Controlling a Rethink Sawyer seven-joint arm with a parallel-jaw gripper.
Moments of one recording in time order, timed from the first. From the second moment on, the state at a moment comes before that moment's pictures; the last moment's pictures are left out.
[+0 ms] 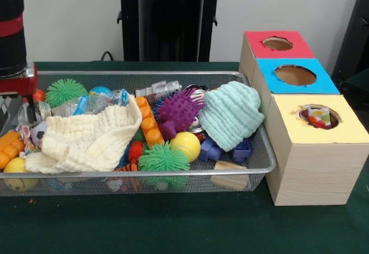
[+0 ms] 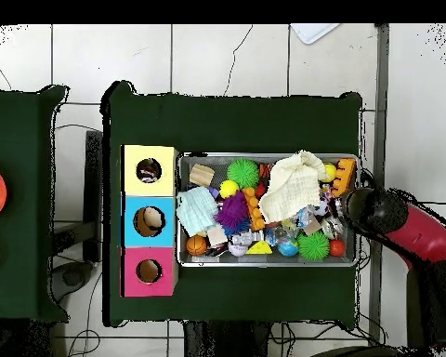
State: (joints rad) arm -0.72 -0.44 0.05 1.39 -0.19 0.57 0.91
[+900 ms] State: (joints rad) arm -0.71 -0.38 0.06 1.34 -0.16 0.56 0.91
